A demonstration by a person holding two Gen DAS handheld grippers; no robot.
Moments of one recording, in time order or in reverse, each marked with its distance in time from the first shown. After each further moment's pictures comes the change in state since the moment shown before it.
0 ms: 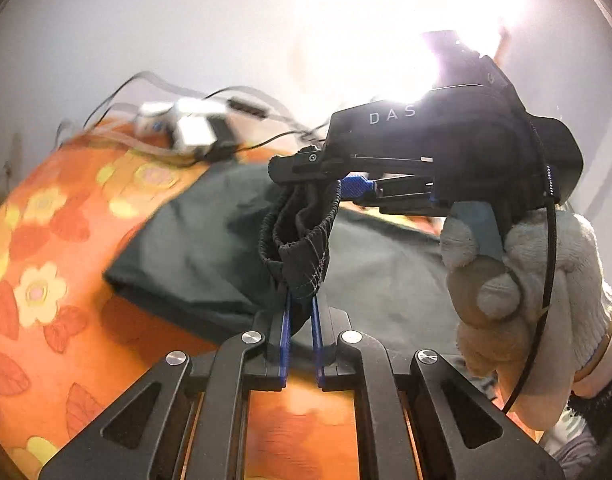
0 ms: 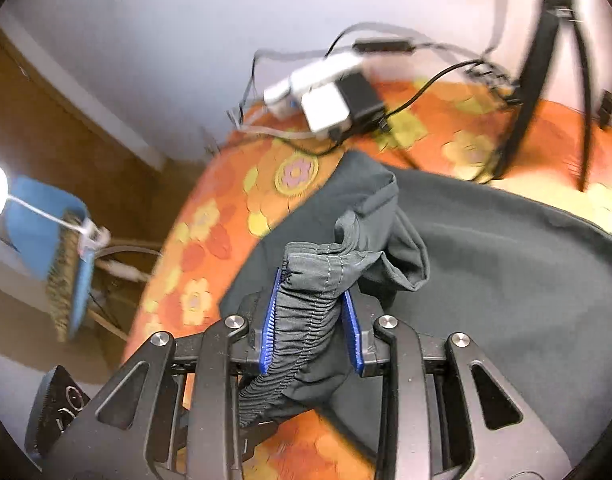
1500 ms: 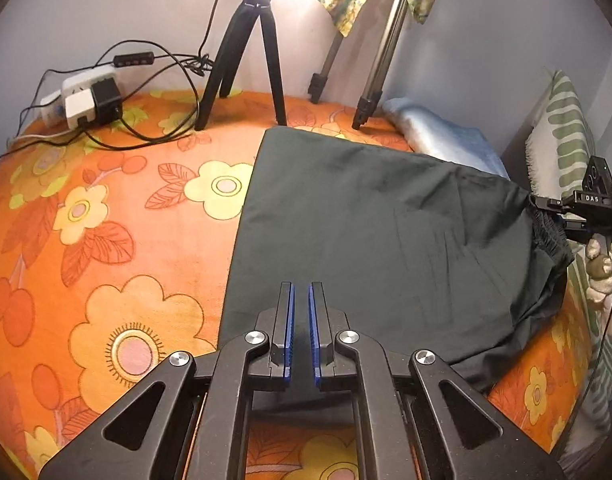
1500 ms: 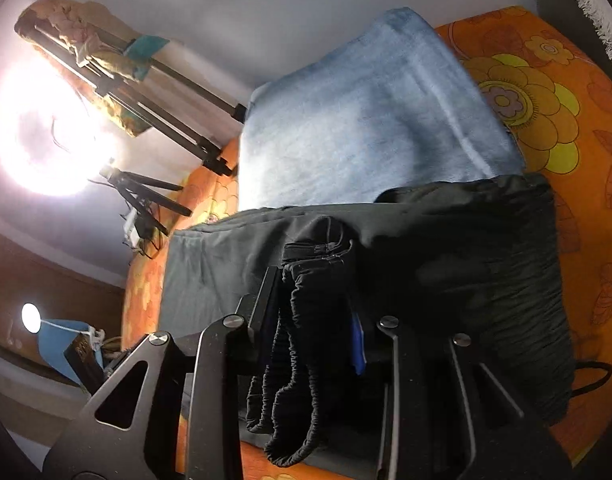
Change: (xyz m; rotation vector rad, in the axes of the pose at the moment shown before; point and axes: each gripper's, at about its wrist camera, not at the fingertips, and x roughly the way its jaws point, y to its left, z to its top) left arm 0.097 -0.115 -0.033 0.130 0.215 0.082; right arm -0.286 -0.404 -0.142 0.454 -0.203 -0.146
